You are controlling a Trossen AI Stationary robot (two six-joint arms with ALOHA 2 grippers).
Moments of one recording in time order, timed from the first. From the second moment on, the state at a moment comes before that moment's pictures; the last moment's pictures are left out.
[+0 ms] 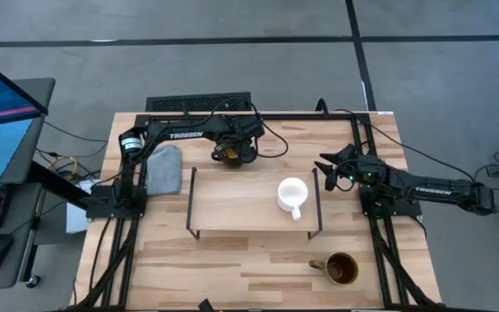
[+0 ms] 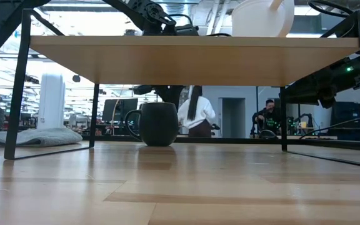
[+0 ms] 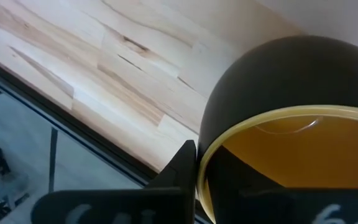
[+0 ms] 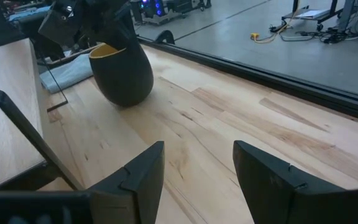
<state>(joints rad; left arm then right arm) 0.34 2.01 1.64 -0.80 -0.23 1.44 -0.28 0.35 0.03 0.03 0.24 0.24</state>
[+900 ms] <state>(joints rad) 0.38 2.02 1.86 -0.91 -0.25 1.25 -0.28 0.35 0.03 0.03 0.24 0.24</state>
